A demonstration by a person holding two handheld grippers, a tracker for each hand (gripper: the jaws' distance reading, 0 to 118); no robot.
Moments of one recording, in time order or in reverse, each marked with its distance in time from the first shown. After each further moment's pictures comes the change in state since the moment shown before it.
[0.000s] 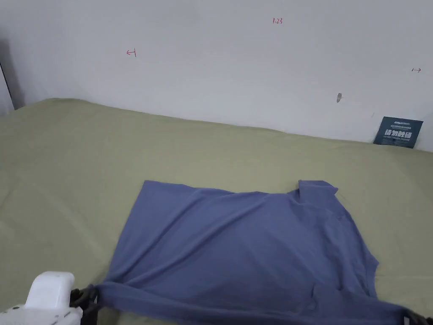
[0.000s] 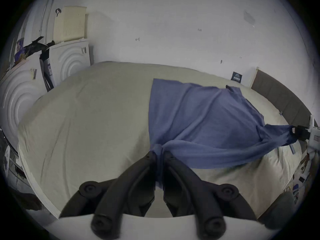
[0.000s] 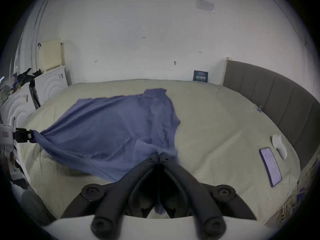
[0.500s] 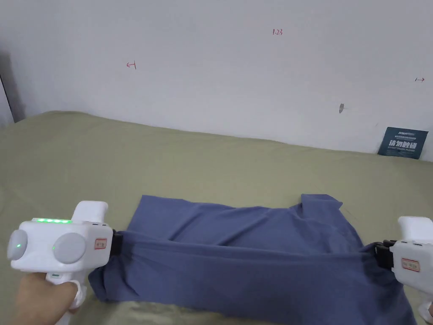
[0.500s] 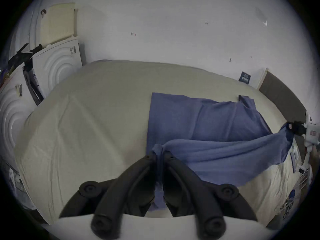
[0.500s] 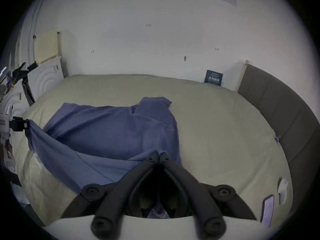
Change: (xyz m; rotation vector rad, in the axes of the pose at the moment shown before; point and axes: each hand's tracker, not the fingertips) left arm 0.017 0.139 -0.108 -0.118 0.017 -0.020; right arm 0.009 0.120 -0.171 -0.139 0.033 0.090
